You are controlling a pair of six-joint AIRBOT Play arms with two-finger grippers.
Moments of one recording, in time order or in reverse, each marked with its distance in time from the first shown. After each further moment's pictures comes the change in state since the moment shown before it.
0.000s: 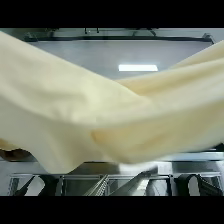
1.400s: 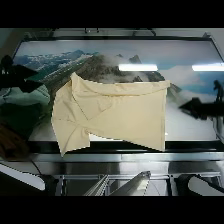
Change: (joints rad) left arm -0.179 -0.935 0.141 0.673 -0.059 -0.129; right arm 0.002 -0.775 -0.383 -0.682 0.367 0.305
